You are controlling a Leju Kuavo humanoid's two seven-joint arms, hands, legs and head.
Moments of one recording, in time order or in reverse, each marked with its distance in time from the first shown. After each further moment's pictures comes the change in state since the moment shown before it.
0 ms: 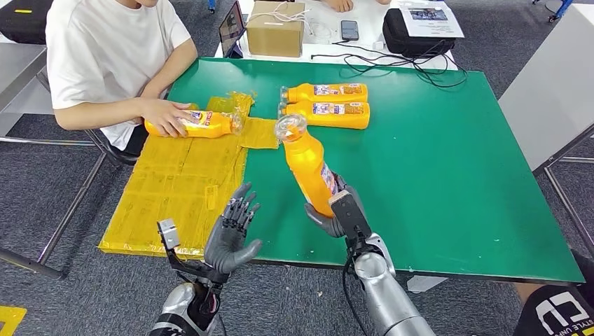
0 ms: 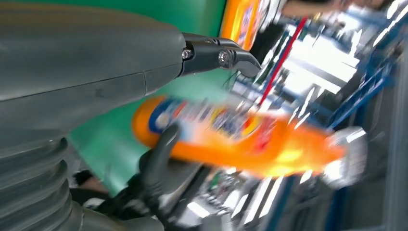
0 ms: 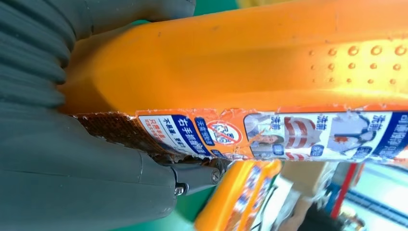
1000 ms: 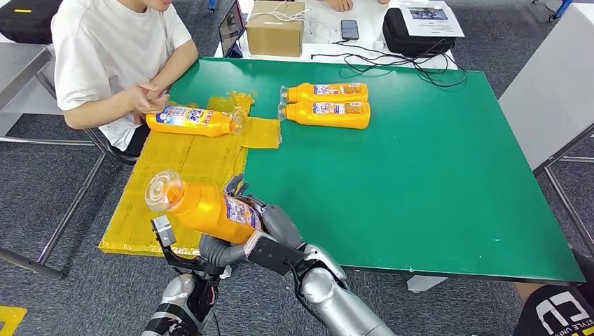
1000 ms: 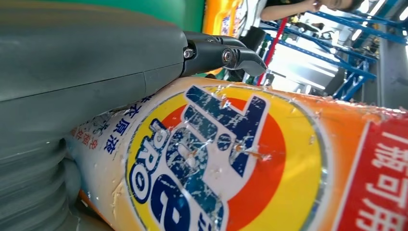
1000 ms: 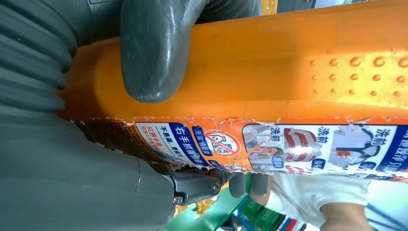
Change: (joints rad) left arm -0.052 0.027 -0.001 0.037 -0.070 0.020 -0.091; right arm 0.001 0.095 0.381 -0.022 0.103 0.136 -0.024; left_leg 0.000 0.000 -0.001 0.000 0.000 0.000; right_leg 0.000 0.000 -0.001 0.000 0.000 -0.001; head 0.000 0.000
